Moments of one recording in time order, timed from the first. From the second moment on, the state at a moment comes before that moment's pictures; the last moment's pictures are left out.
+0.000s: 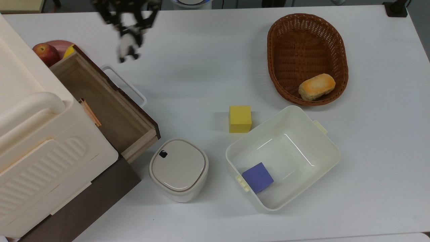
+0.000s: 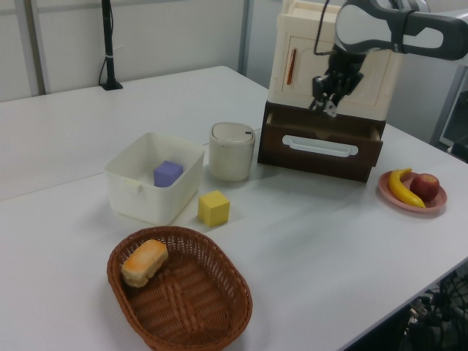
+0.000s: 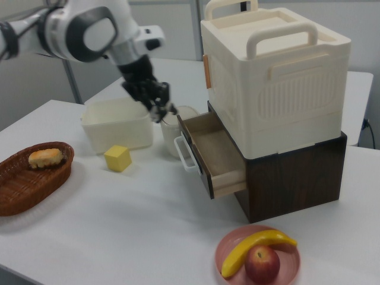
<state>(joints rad) -0.04 -0.03 -0.11 -1.76 -0.05 2.00 -0.07</state>
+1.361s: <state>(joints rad) -0.15 0.28 -0.10 -1.73 -0.08 2.26 -0.13</state>
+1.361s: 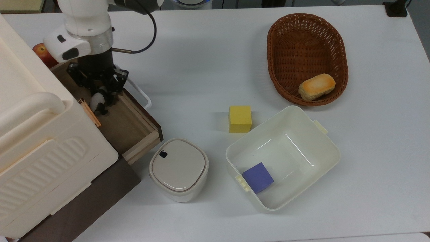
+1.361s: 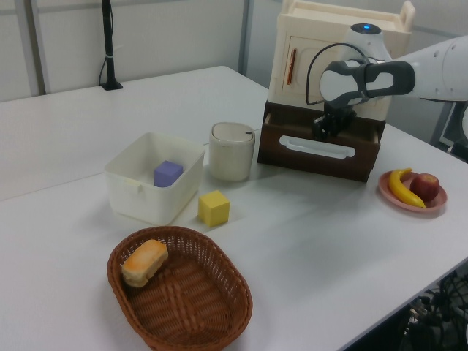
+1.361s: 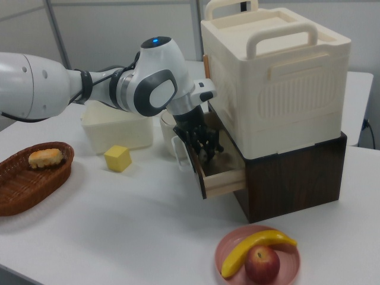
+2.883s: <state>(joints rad) 0.03 0.13 -0.10 -1.52 0.03 1.57 -0.10</state>
